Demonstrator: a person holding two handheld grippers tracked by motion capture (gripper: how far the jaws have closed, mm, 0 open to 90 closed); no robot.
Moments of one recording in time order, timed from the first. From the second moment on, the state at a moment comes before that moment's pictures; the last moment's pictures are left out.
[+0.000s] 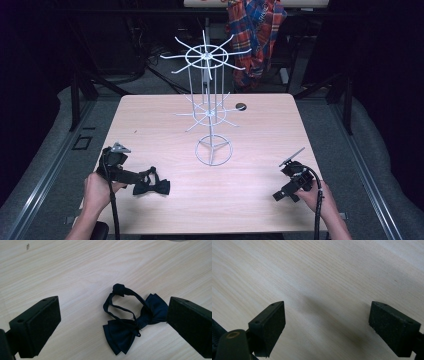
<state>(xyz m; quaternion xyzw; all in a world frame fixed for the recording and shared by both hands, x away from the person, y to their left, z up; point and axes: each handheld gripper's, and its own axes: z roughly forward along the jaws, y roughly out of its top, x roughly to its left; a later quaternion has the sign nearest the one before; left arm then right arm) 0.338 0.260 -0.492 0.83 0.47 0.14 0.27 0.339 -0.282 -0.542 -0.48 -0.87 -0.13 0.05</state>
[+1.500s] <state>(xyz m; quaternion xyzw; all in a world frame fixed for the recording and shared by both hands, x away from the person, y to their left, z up) 0.339 0.212 -0.502 0.82 0.53 0.04 0.23 0.342 -0.269 -0.538 -0.46 -0.87 -0.16 0.06</state>
